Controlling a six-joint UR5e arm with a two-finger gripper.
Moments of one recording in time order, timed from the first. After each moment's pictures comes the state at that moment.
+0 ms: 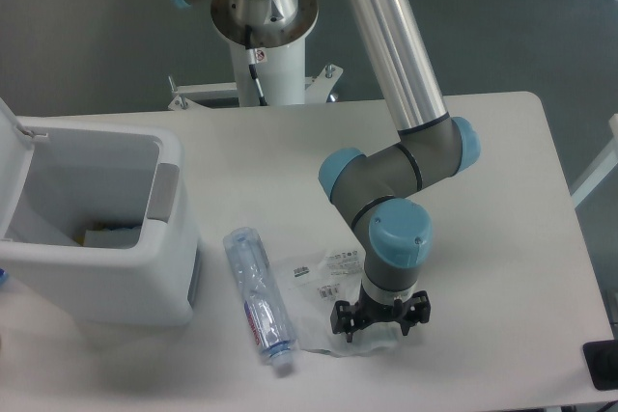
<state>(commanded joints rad) 2.48 -2.29 -1.48 -0.78 1.47 0.35</state>
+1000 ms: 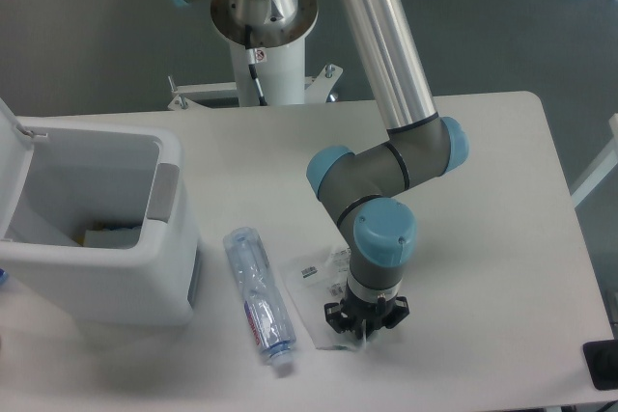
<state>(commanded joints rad) 2.46 -2.25 -1.50 -0.79 1.46 0.35</state>
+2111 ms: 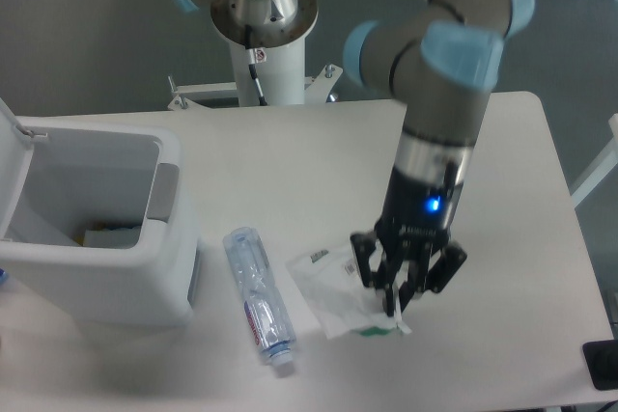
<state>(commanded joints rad) 2.60 -1.85 -1.41 -0.78 0.92 0.36</state>
